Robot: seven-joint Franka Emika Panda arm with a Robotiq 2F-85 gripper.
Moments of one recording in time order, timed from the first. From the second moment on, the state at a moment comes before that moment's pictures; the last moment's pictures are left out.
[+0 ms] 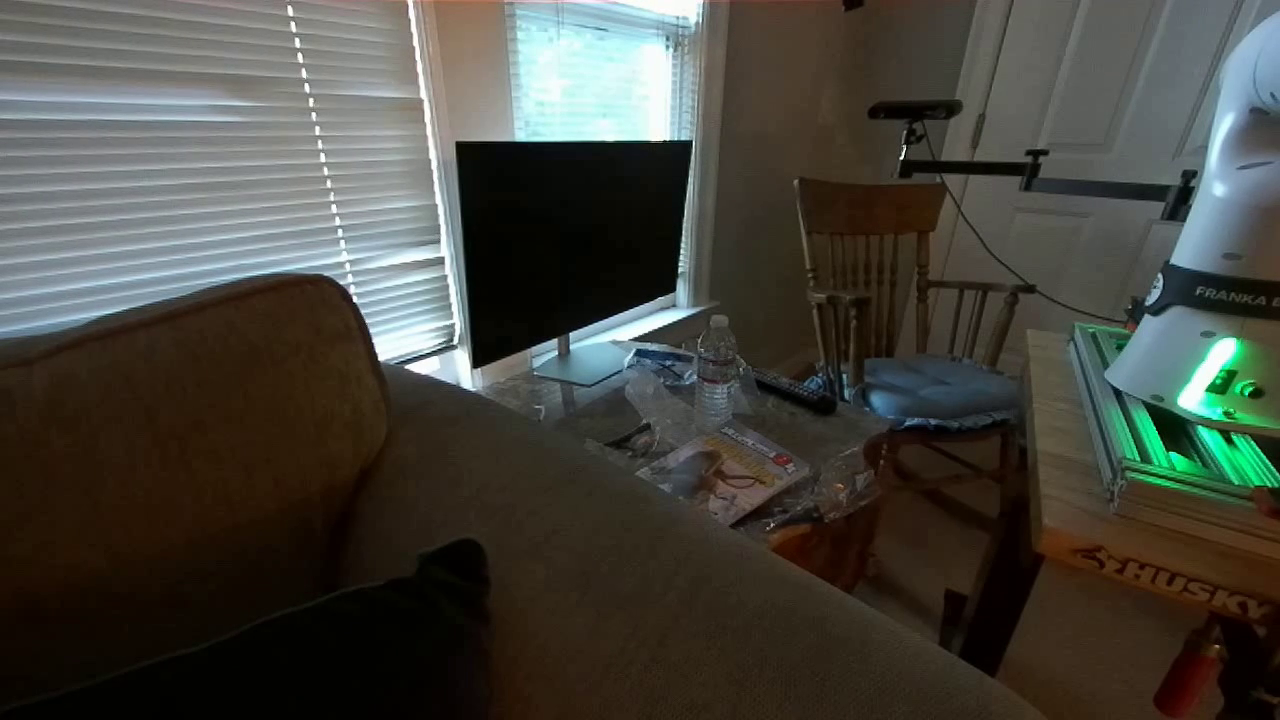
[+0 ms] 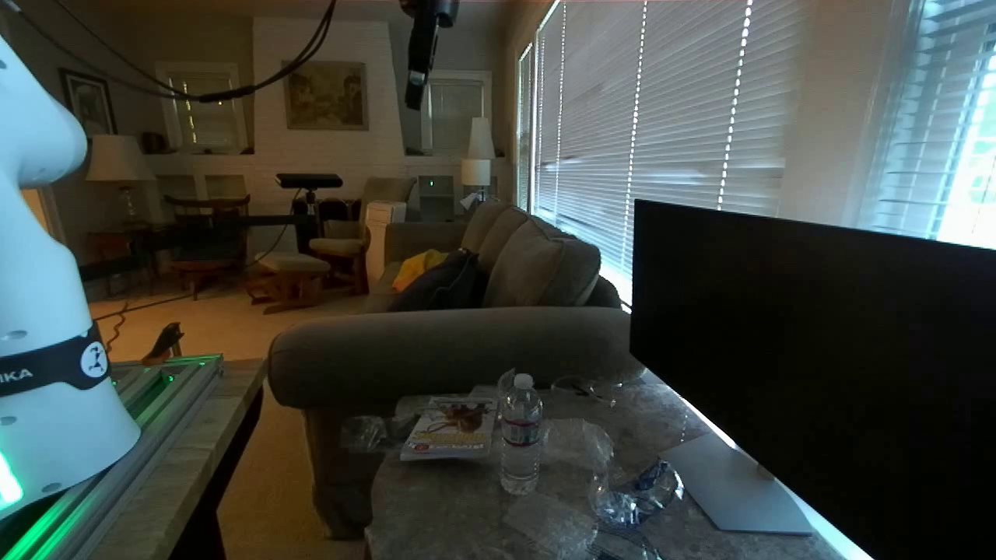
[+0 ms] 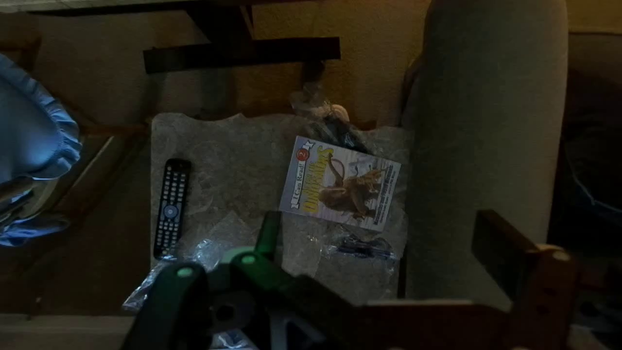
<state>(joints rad) 0.08 -0.27 0.17 -2.02 0.15 1.59 0.33</state>
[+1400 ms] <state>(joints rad) -0.05 0.05 -0.04 -2.20 -0.05 2.12 0.21</state>
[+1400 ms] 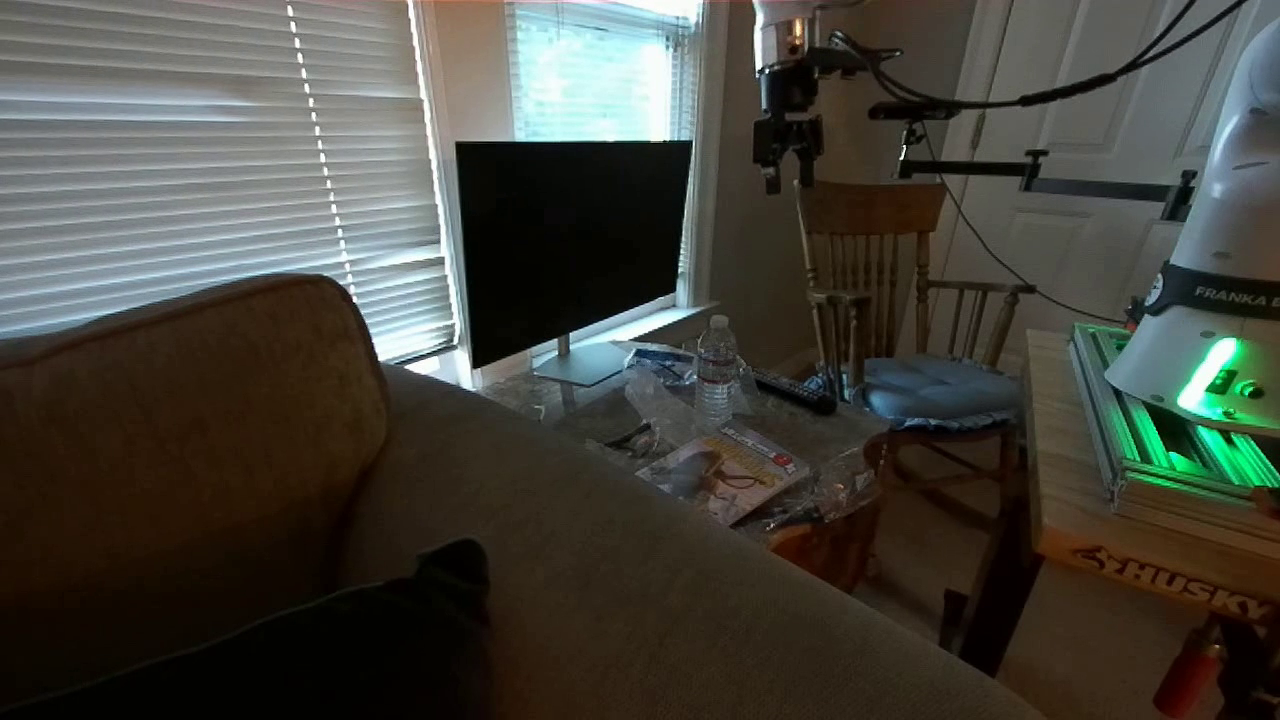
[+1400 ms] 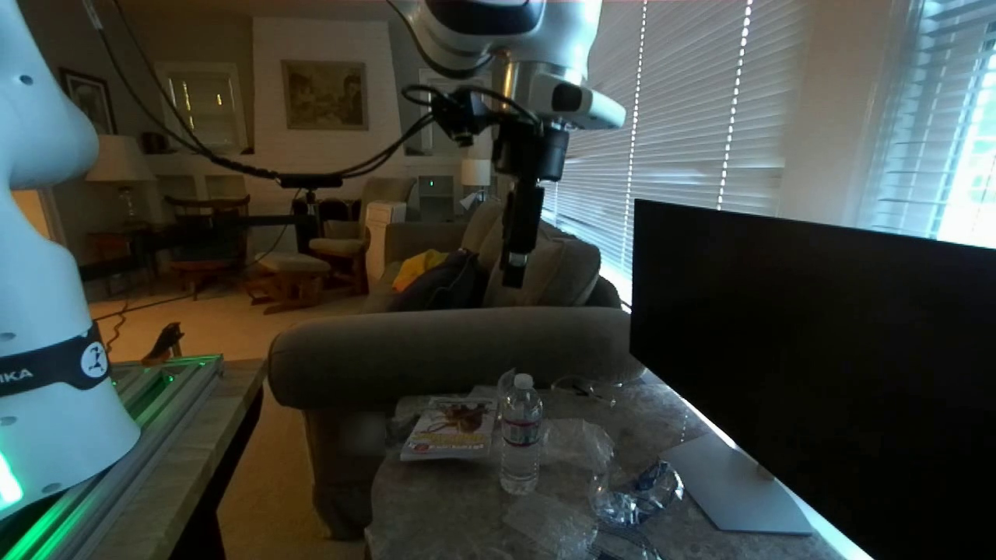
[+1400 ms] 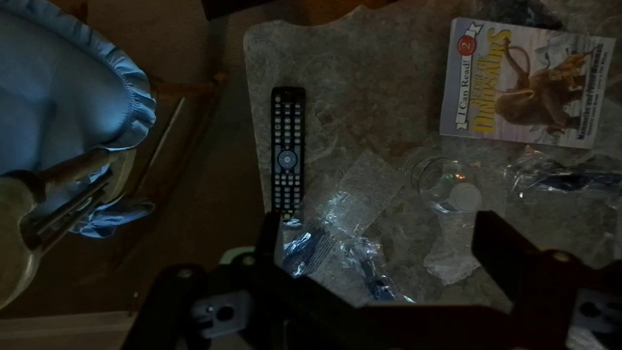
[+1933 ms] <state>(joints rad) -0.06 0.30 -0.08 -2.19 0.04 2.35 0.23</state>
